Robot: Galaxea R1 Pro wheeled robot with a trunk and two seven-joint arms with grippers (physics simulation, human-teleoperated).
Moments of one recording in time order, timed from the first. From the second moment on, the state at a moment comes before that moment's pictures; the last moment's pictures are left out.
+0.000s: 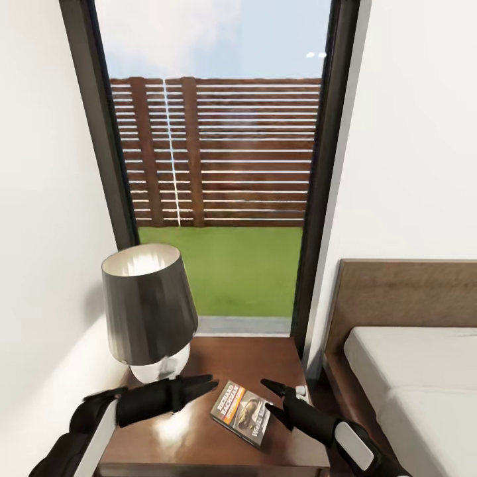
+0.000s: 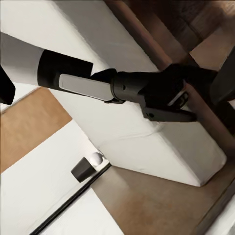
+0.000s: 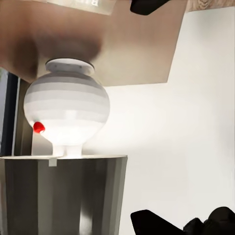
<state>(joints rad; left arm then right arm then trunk) -0.23 0.09 -0.02 -1.37 0.41 0.78 -1.09 -0.47 -0.08 0.25 -0.47 -1.08 0.61 0.78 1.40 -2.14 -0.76</state>
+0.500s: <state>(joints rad) -0.23 0.04 -0.02 -1.37 0.41 0.72 -0.73 -0.47 -0.08 0.25 -0.47 -1.08 0.61 0.78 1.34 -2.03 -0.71</state>
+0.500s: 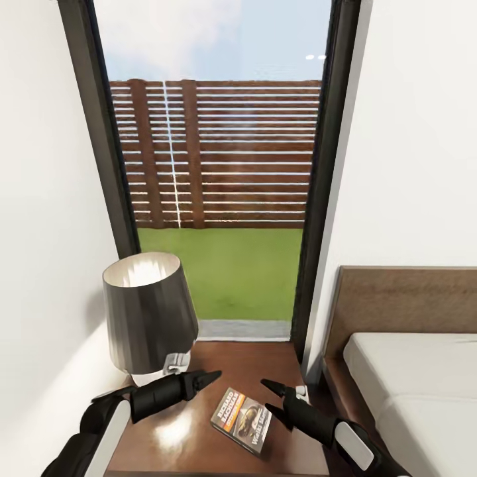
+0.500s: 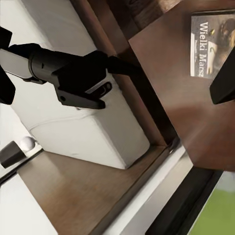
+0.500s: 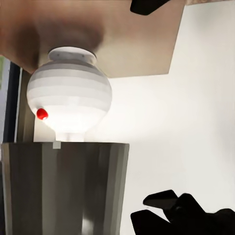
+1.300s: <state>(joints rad) -0.23 0.03 -0.02 -1.36 0.41 0.72 -0.71 -0.47 -0.08 0.25 -0.47 -1.08 0.61 0.78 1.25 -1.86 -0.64</state>
